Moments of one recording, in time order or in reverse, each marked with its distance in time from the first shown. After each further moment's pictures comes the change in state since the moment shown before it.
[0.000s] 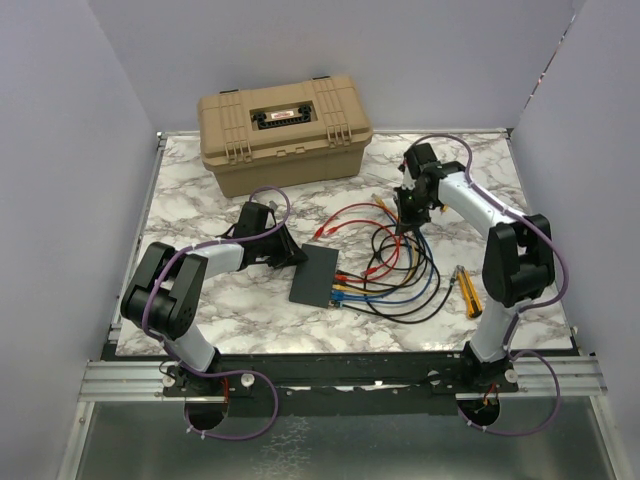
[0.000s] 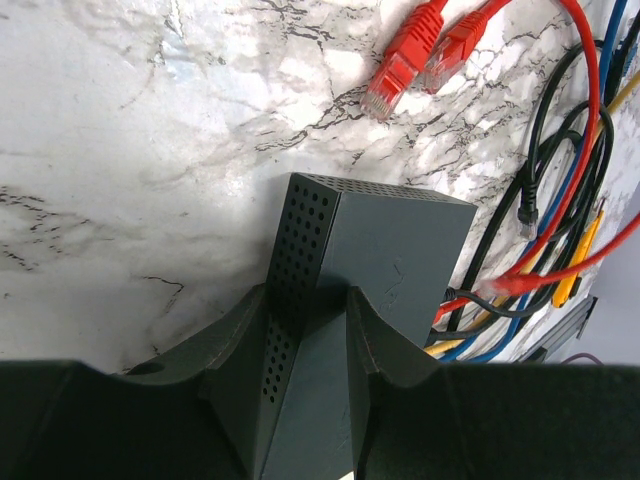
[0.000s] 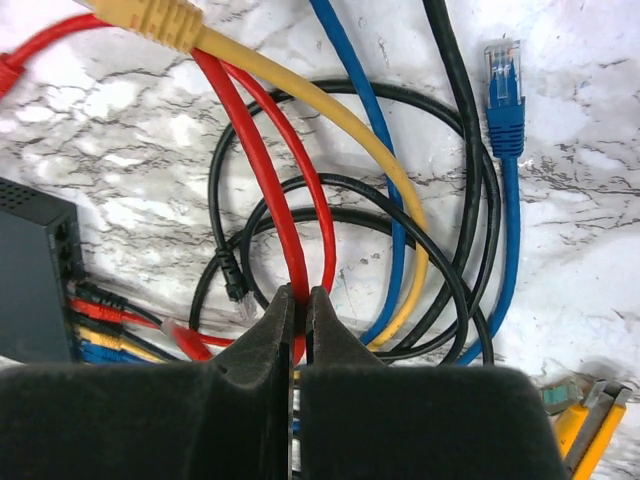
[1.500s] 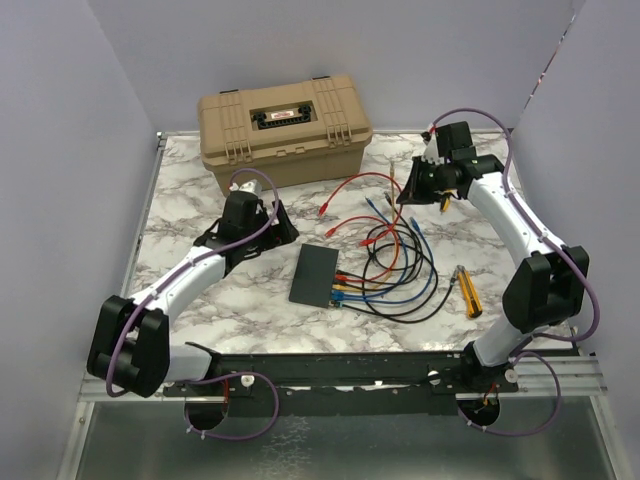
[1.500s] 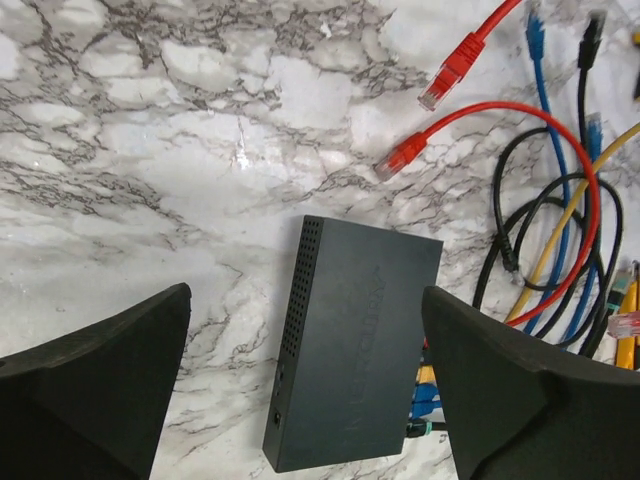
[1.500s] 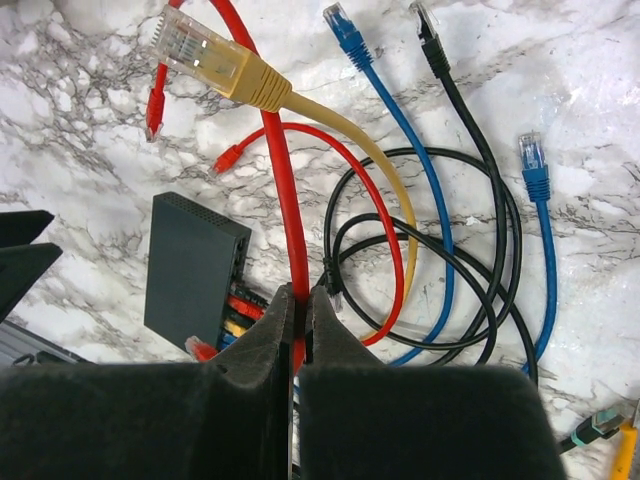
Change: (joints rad) left arm -0.018 -0.346 0.060 -0.205 -0.286 0.148; right arm -0.066 -0.215 0.047 0.080 -0.161 0.108
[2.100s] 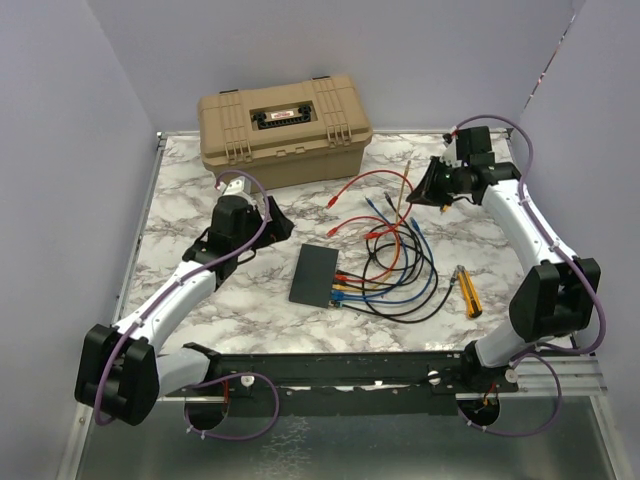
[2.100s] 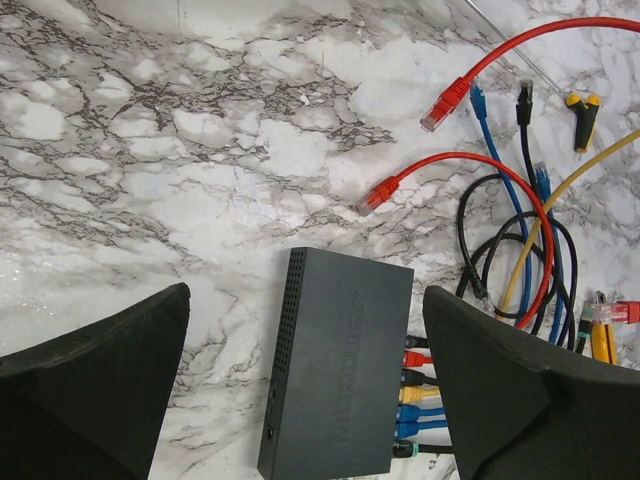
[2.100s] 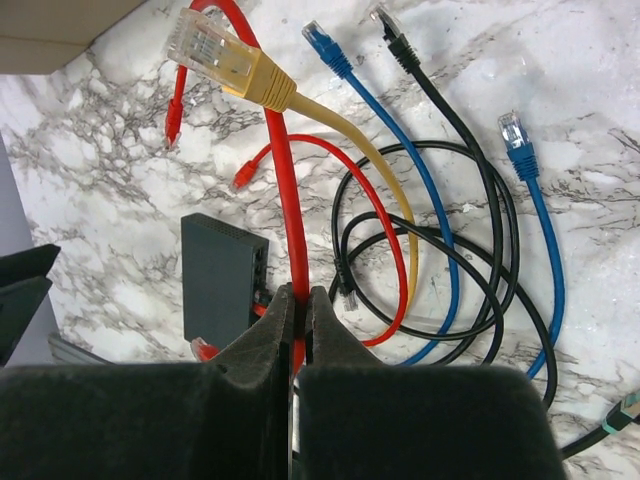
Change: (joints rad) left arm 0.000 -0.158 -0.057 0.079 -0.081 0.002; right arm -0.092 -0.069 -0.083 0.049 -0.061 0.101
